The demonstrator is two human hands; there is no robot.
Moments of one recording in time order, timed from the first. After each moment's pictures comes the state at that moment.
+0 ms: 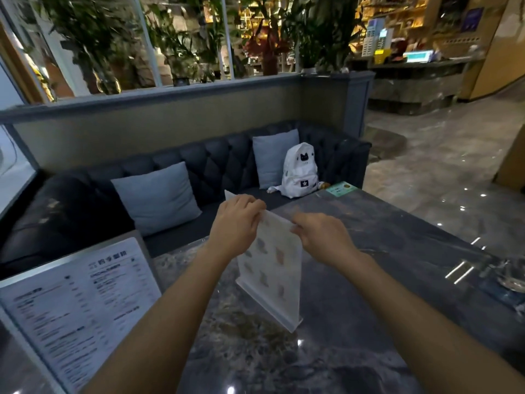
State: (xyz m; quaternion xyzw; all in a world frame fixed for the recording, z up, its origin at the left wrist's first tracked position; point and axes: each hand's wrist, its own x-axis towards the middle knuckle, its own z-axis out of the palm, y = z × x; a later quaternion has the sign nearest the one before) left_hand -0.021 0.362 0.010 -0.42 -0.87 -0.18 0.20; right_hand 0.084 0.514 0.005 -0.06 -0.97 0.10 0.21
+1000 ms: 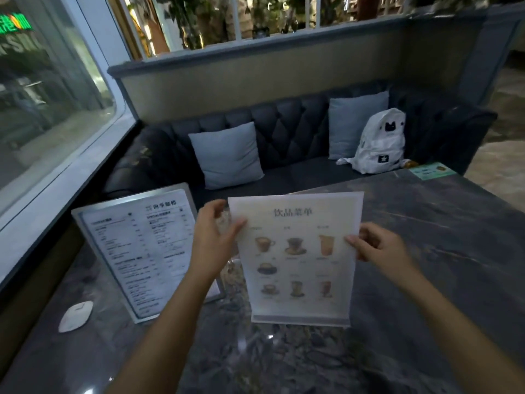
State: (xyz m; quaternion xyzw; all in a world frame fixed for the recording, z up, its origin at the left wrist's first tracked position) left_hand 0.008 0.278 -0.048 -0.07 -0.86 -0.47 0.18; right_hand 0.068 0.560 -0.086 -0.02 -0.81 0.57 0.13
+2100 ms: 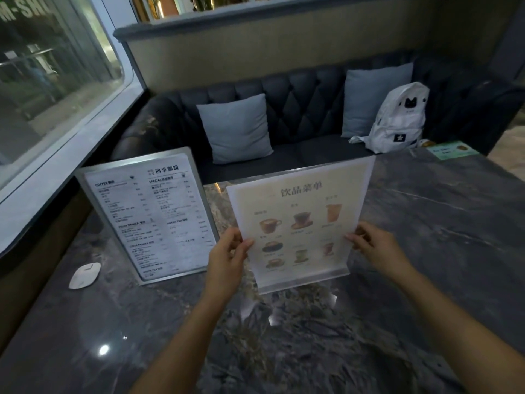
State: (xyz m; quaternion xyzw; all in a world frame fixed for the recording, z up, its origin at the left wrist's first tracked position) left_hand 0.064 0.281 -0.131 -0.07 -0.82 -0.55 0.12; right_hand 0.051 0.573 -0.169 -0.02 -0.87 0.48 0.09
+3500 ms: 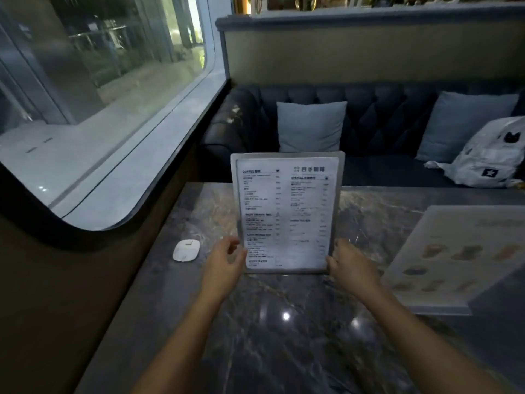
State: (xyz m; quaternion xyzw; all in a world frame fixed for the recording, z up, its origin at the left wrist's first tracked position) left_hand 0.057 0.024 -0.146 0.08 -0.87 -0.46 0.13; right_hand 0.019 0.280 -0.155 0.01 -0.96 0.29 0.00
